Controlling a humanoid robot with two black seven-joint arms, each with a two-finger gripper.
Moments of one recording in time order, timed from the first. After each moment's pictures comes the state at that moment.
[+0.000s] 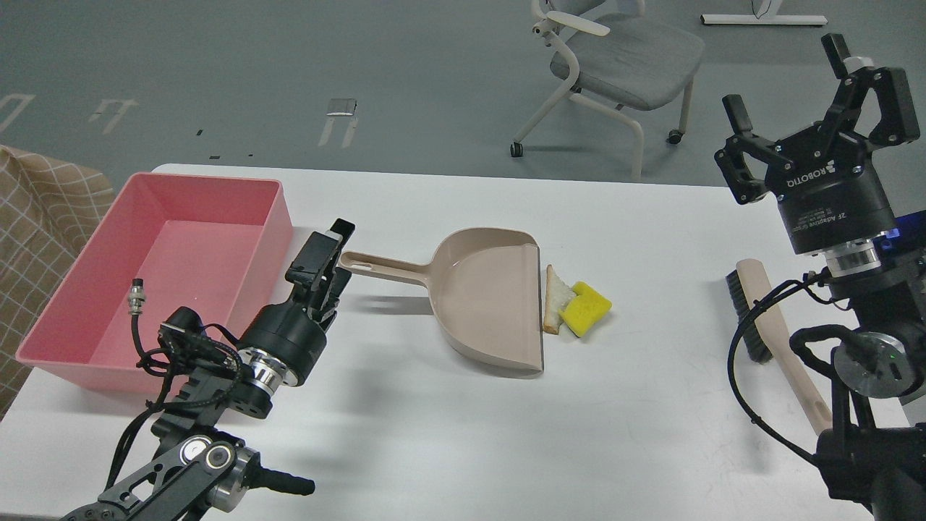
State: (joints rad) left arm 0.07 0.30 -1.02 -1.77 1.26 0.31 -0.03; right arm 0.23 -0.02 1.69 1.51 -0.84 0.49 0.07
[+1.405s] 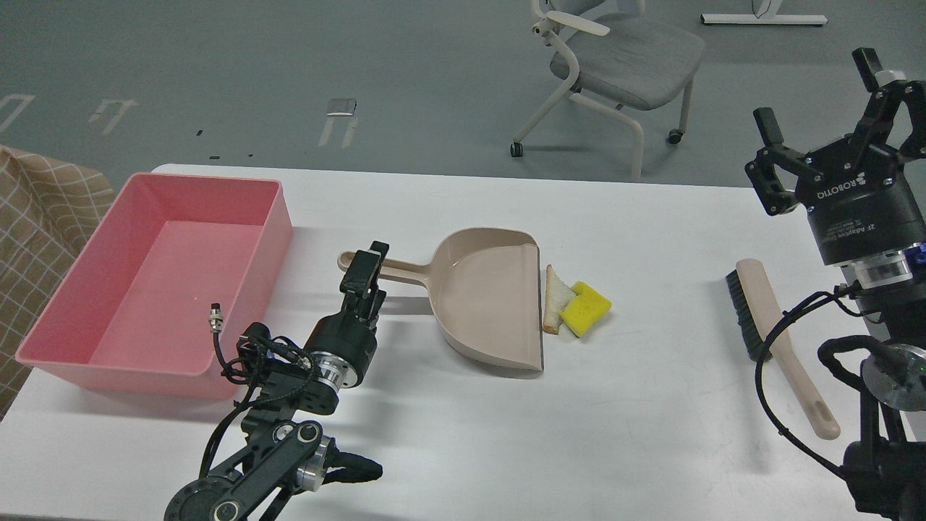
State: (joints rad) left arm -0.04 0.05 -1.00 -1.40 1.30 0.35 -0.08; right arm 0.19 -0.05 1.73 1.51 -0.84 0.49 0.07
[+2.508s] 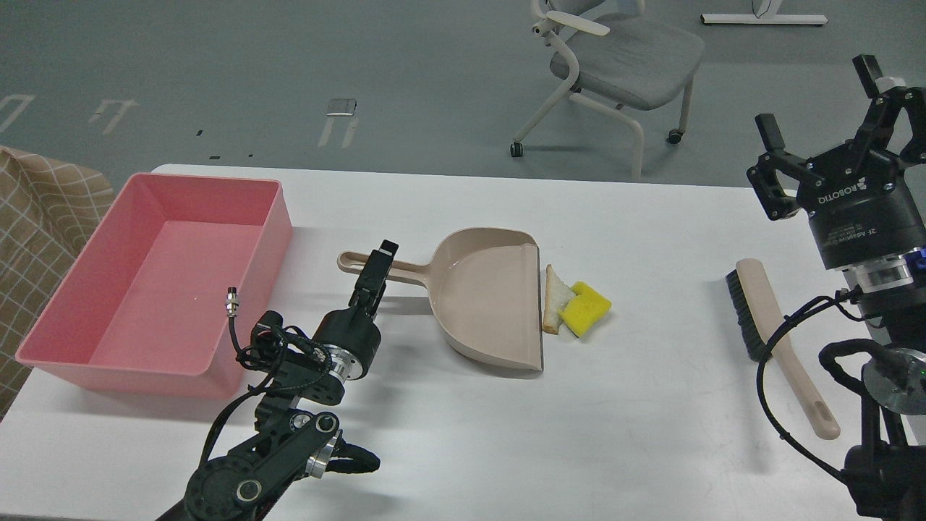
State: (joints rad) left arm -0.15 0.06 -0.92 -1.24 1.34 0.39 -0.12; right arm 0.18 -0.06 1.73 1.50 -0.84 0.49 0.07
